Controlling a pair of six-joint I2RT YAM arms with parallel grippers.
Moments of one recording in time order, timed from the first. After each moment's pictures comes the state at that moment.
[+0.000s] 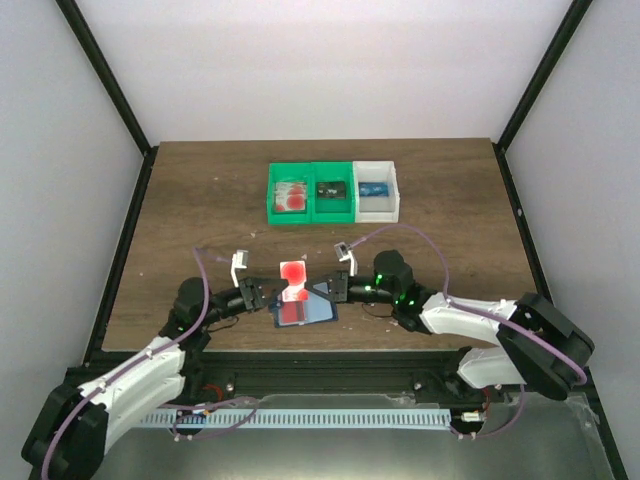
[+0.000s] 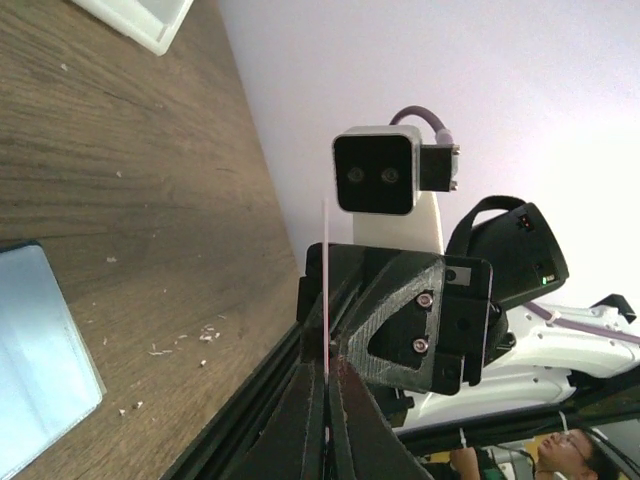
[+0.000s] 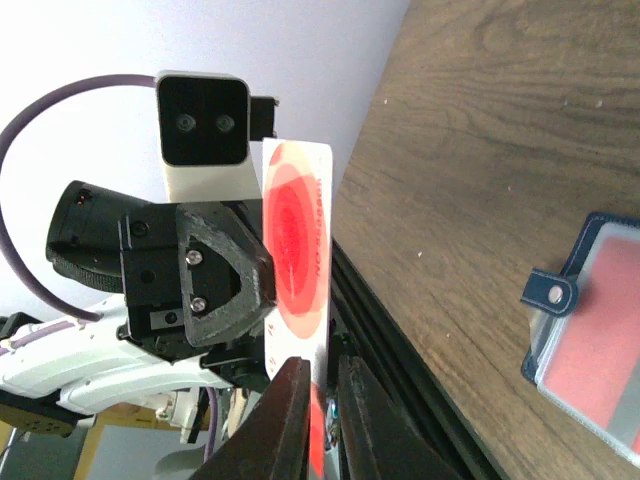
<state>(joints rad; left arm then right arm) -0.51 0.78 0.09 0.65 0.68 -1.21 0.83 1.30 0.44 0.69 -0.58 1.08</state>
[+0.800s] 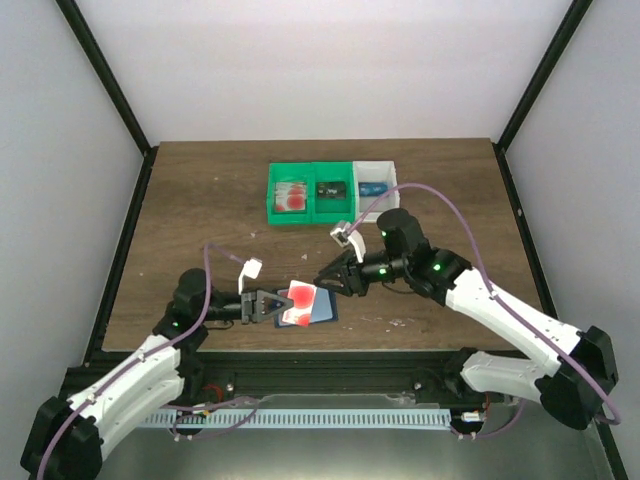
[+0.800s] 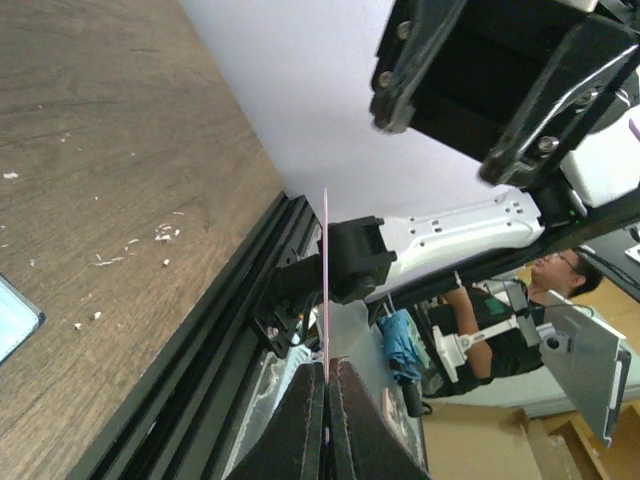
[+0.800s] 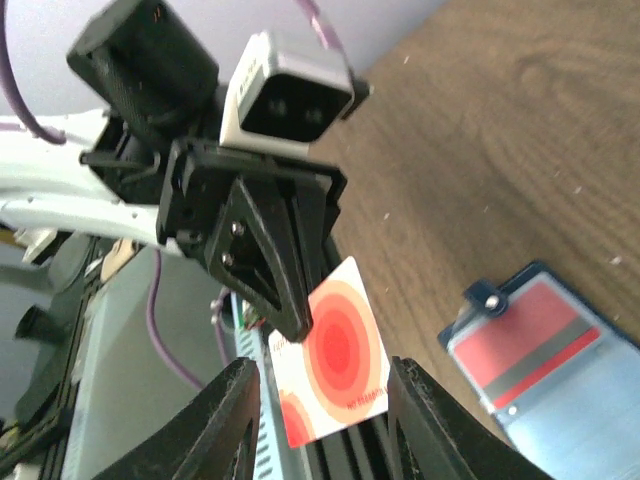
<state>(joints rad) -0.51 0.71 0.20 0.39 0.98 -0.96 0.74 1.11 0.90 -0.30 -0.73 0.29</state>
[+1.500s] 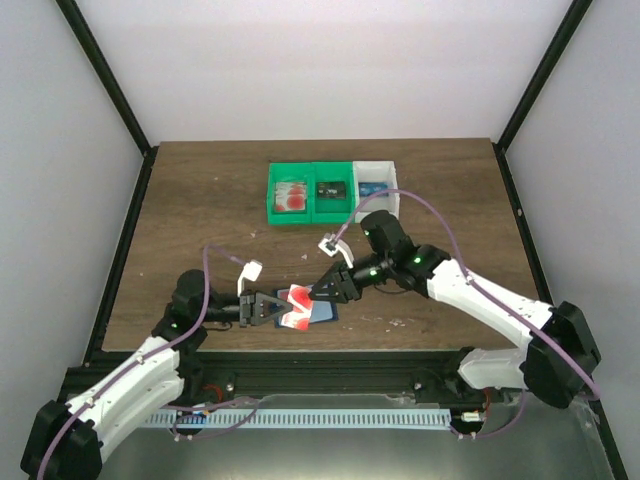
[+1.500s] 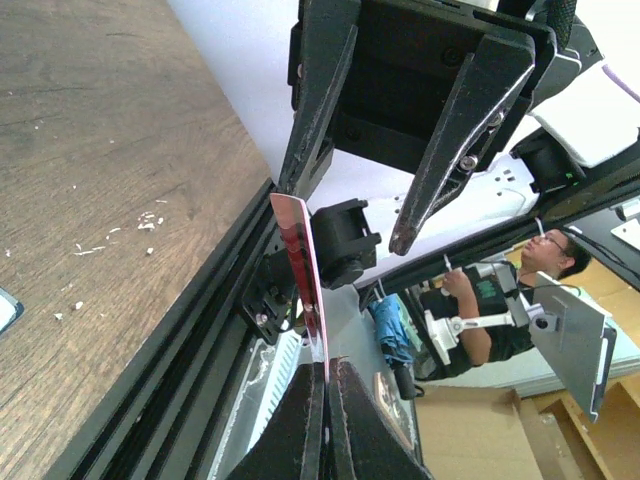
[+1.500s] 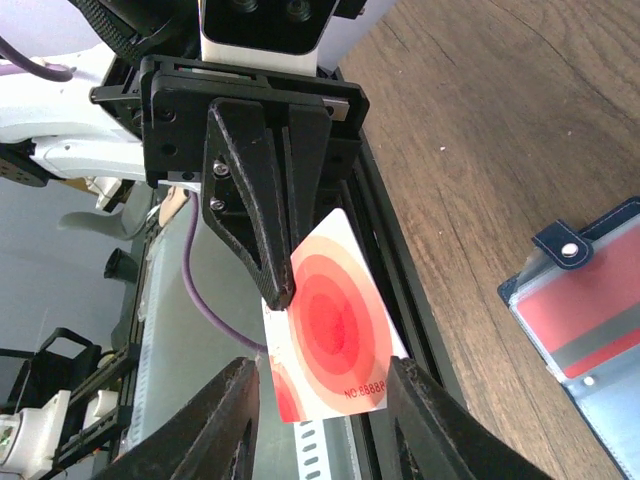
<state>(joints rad) -0.51 0.68 0.20 0.37 1.03 -0.95 0.74 1.25 0.89 -0.33 -0.93 0.24</state>
